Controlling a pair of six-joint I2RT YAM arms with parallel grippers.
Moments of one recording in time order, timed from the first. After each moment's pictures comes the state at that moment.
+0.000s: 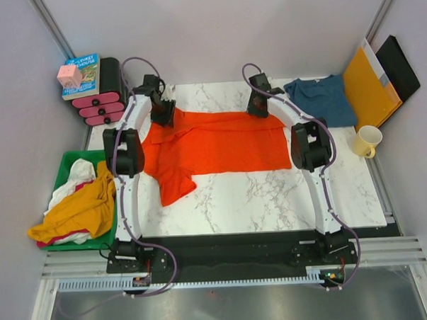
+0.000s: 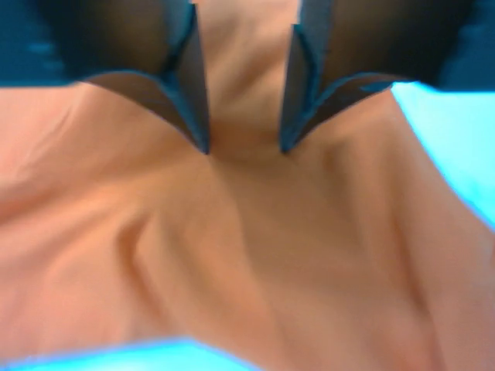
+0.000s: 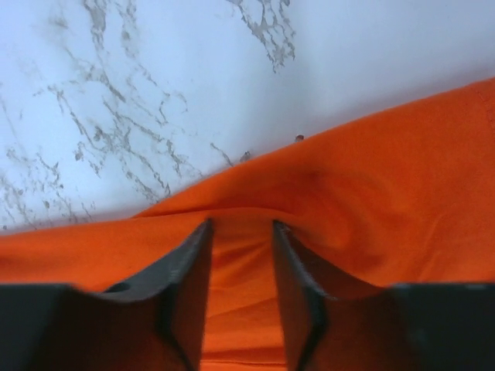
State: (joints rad) left arm -0.11 2.53 2.33 -0.90 0.16 0.18; right arm 0.29 2.53 2.23 -0.63 0.22 0.55
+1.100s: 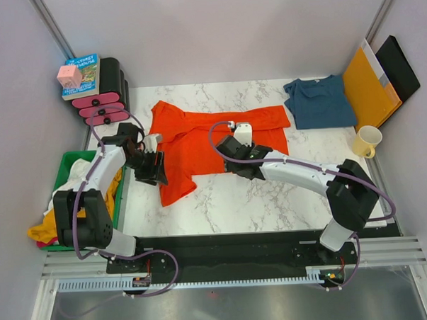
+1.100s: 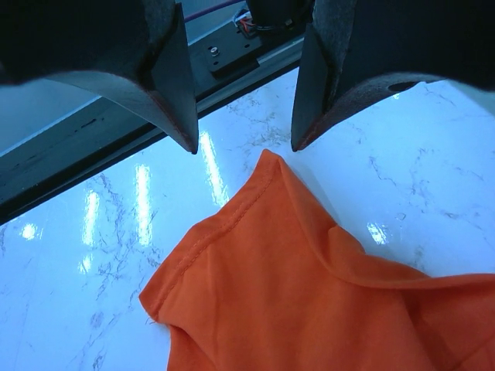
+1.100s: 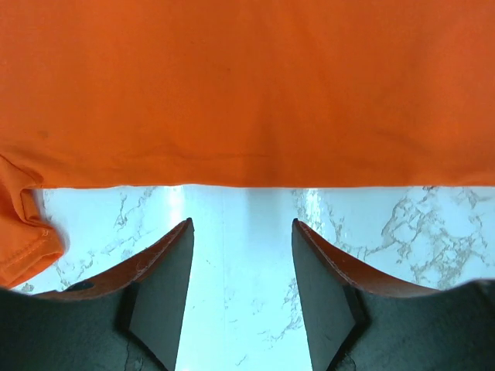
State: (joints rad) left arm -0.05 1.47 1.06 -0.95 0.42 0.13; right arm 0.85 1.67 1.20 -0.50 0.54 0.73
